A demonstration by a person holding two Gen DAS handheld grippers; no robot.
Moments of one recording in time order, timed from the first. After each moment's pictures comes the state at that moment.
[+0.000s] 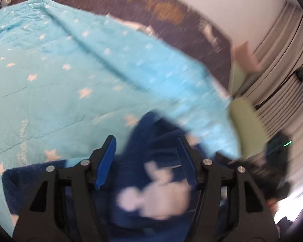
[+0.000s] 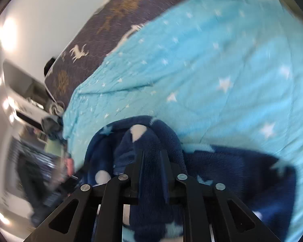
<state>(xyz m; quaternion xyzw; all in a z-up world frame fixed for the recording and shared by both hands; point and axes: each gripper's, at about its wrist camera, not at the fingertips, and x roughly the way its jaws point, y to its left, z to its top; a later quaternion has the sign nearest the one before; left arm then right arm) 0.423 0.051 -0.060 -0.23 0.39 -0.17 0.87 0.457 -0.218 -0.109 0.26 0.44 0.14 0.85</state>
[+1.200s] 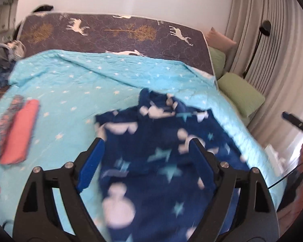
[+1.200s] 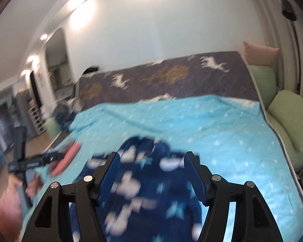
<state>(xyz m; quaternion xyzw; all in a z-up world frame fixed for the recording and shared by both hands) 0.153 0.133 0.028 -0.04 0.33 -0.15 0.93 0.100 -0.256 0.041 0.06 0.24 0.16 0.96</state>
